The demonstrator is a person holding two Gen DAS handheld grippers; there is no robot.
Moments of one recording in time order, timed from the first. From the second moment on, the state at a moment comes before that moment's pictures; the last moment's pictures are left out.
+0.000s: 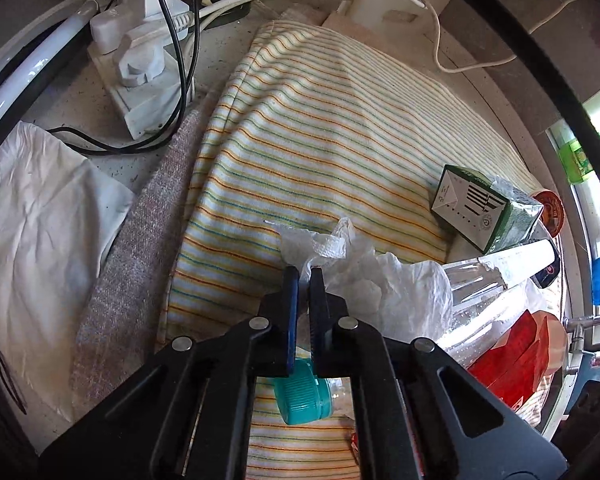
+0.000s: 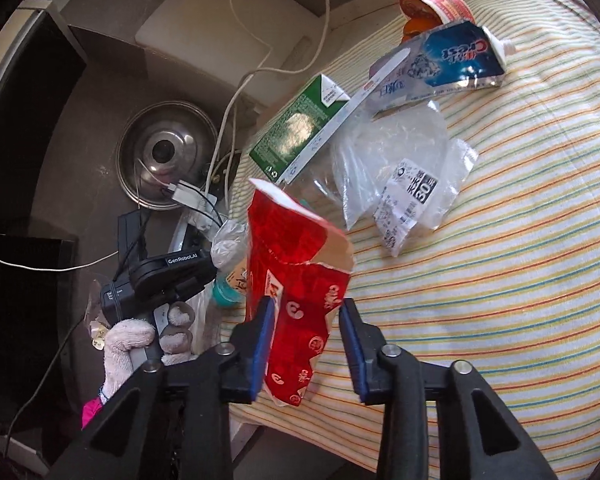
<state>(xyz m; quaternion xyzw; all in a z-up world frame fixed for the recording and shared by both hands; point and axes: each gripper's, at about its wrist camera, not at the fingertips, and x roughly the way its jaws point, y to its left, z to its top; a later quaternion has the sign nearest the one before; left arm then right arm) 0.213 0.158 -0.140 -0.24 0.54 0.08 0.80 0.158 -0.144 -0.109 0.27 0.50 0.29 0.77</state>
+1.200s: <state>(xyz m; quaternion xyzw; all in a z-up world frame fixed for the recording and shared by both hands) 0.155 0.172 -0.114 -0.26 0.50 0.11 0.82 0.180 -0.073 -0.133 0.25 0.50 0.37 0.74</state>
